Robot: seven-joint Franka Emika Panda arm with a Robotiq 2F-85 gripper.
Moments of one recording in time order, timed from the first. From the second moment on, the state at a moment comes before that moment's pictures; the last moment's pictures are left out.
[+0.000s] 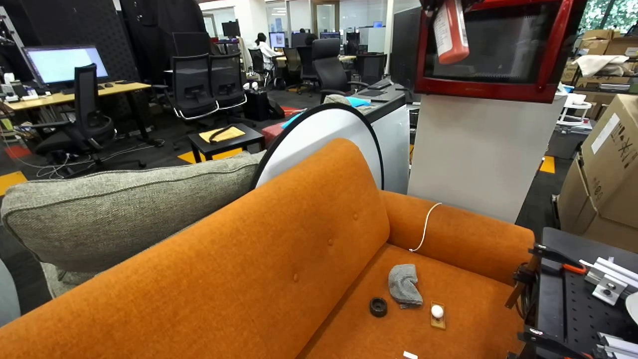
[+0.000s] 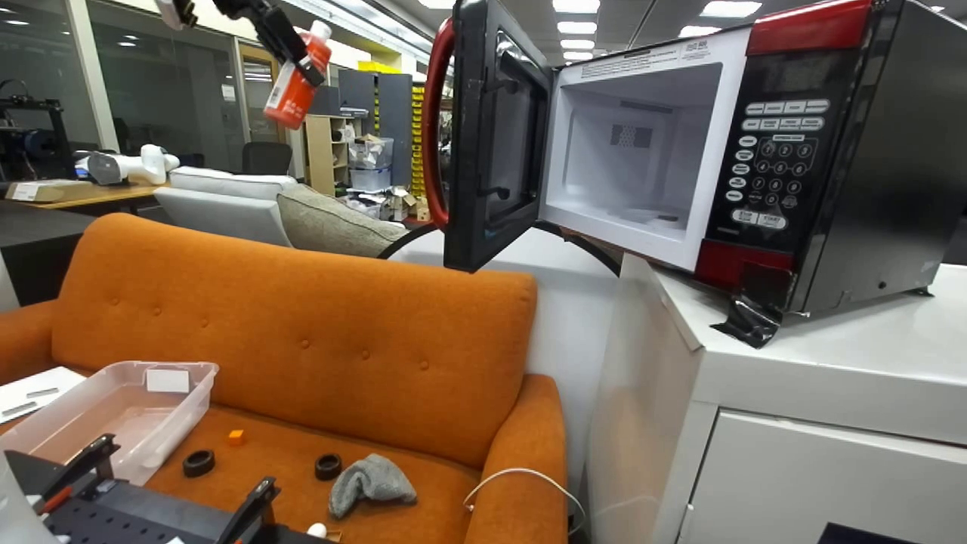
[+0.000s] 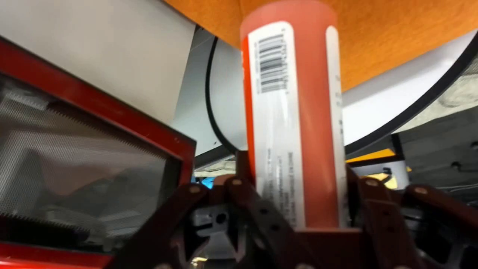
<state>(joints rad) 0.03 -0.48 0.14 -2.21 -0.60 2.04 1.10</state>
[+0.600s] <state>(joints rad) 0.11 -0.47 0.26 -2.32 -0.45 2.06 1.12</state>
